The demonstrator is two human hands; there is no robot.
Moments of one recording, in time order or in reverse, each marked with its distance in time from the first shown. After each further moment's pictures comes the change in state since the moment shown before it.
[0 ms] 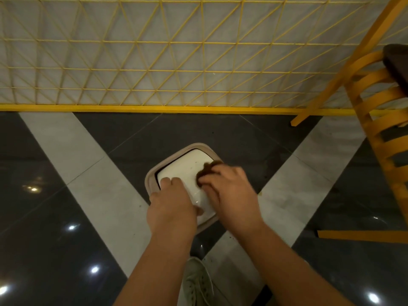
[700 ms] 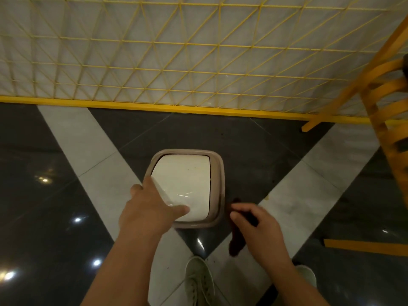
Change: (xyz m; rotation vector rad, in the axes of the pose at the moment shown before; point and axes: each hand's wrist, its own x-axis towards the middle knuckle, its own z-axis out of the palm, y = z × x) left_hand 0.011 -0.061 -0.012 -0.324 -0.079 -0.138; right_hand -0.062 0.017 0.008 0.686 -0.104 0.684
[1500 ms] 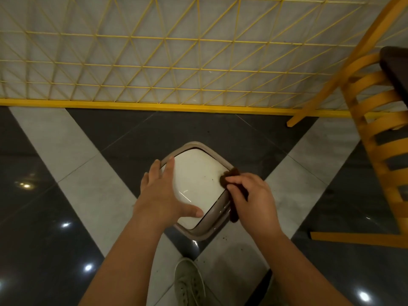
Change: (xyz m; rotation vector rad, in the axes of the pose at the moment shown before) left_hand 0.019 0.043 0.024 0.107 -0.063 0.310; right_hand 0.046 -0.008 -0.022 -0.385 0.126 -0.278
